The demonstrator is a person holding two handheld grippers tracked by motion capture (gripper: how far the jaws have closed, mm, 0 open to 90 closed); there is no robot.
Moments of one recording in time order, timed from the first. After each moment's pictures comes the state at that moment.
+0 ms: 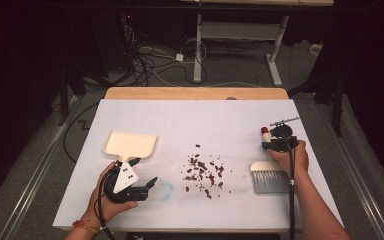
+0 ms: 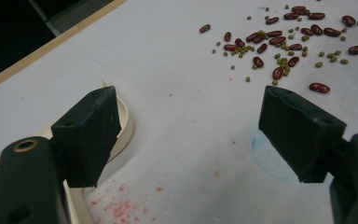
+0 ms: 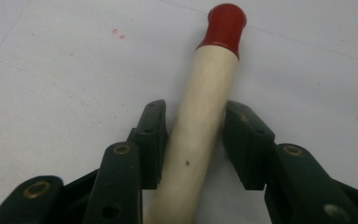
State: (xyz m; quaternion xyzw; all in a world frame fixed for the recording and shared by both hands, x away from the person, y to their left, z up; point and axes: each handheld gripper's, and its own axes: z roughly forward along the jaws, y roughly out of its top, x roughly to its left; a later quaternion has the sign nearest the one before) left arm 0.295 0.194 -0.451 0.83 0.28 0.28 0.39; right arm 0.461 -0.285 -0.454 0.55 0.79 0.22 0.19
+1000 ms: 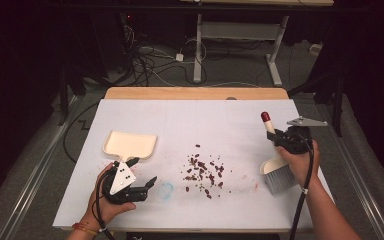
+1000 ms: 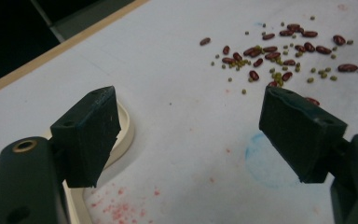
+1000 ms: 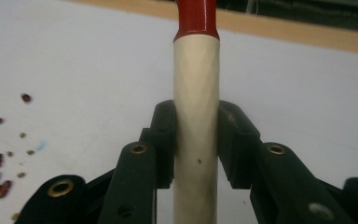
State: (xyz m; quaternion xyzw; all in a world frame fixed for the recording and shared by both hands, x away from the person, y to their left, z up) left arm 0.289 0.196 -0.440 0.81 0.29 0.28 0.42; right arm 0.417 -0.302 -0.408 0.47 0.74 0.41 0.24
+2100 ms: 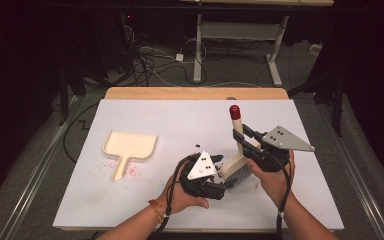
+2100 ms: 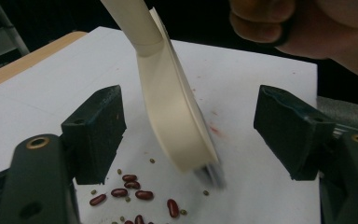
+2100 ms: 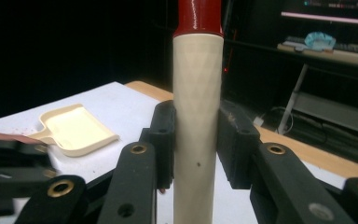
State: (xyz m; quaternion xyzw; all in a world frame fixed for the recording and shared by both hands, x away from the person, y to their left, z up) left arm 0.311 0.017 -0.403 0.82 0.18 0.13 0.52; right arm 0.329 -0.189 -0.349 0.32 0.71 0.55 0.31
